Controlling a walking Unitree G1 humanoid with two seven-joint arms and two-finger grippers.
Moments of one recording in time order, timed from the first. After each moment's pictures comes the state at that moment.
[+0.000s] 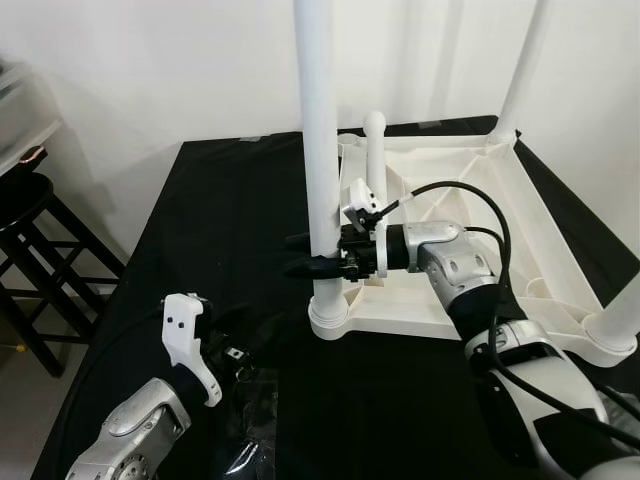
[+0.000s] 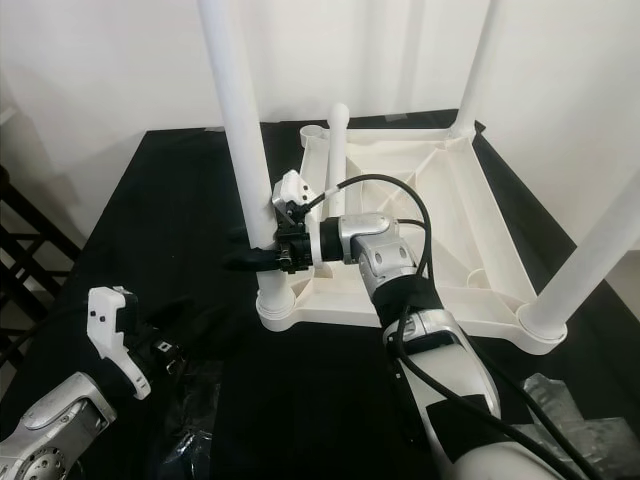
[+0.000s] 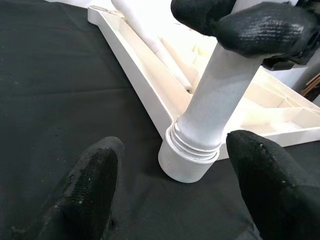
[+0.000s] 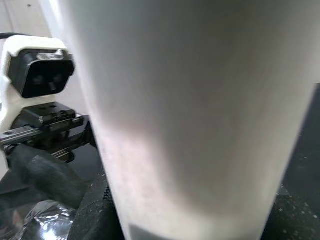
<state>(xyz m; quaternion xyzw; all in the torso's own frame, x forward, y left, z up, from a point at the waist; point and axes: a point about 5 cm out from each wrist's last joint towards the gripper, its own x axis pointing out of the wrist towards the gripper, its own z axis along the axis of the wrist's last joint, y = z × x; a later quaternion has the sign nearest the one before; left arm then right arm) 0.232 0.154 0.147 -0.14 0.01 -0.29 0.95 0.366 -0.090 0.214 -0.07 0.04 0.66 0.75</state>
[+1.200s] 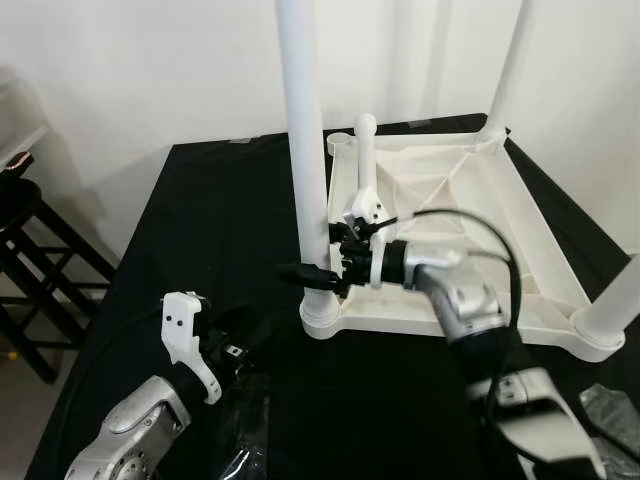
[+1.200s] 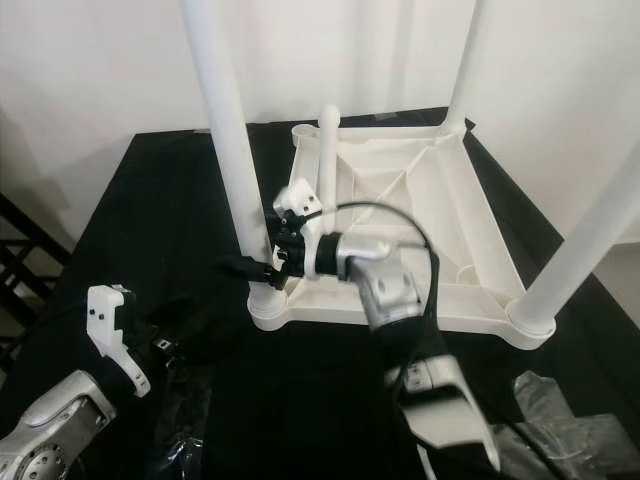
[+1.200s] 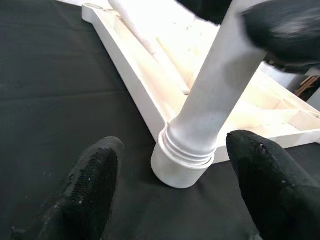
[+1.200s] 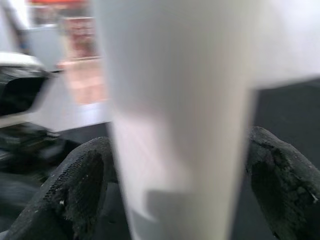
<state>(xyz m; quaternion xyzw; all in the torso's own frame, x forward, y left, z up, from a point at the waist) 0.235 0.156 0.147 -0.15 0.01 -0.29 0.95 0.351 -0.079 0.218 -0.06 0.01 0.64 0.76</state>
